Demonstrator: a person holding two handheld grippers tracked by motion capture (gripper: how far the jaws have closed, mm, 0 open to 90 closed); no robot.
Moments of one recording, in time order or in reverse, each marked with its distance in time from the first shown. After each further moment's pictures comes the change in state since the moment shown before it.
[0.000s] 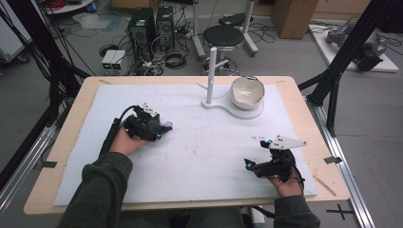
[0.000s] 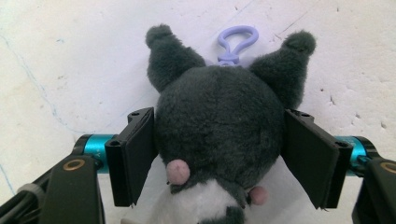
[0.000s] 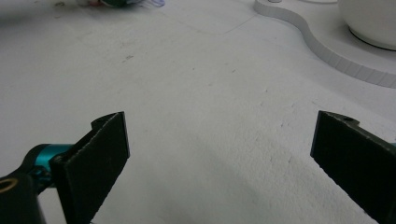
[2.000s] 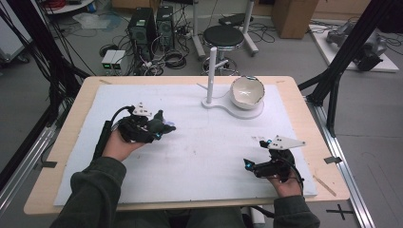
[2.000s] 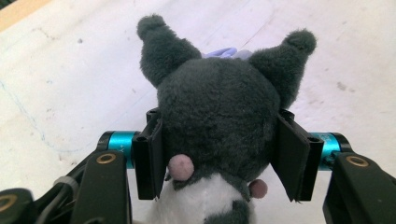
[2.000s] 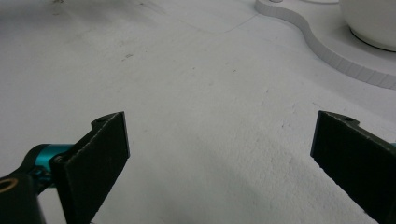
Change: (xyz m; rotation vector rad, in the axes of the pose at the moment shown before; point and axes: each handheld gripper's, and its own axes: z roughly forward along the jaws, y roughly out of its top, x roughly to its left) left arm -0.014 -0.003 -0.048 -0.164 -0.109 0.023; right arm 0.002 0.001 0.001 0.006 -0.003 -0.010
